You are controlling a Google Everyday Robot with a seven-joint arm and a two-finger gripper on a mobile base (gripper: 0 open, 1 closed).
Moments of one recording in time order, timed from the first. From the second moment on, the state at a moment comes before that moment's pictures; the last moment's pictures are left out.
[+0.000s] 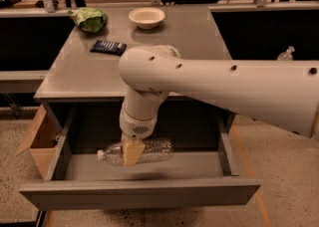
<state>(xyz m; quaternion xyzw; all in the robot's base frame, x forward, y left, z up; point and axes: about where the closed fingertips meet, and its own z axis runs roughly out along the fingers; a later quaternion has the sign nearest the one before) 0.452 0.079 0.728 -0.77 0.62 0.14 0.07</state>
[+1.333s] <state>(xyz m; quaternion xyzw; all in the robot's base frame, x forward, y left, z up) 0.508 0.092 0.653 -0.74 0.64 0.14 0.13</state>
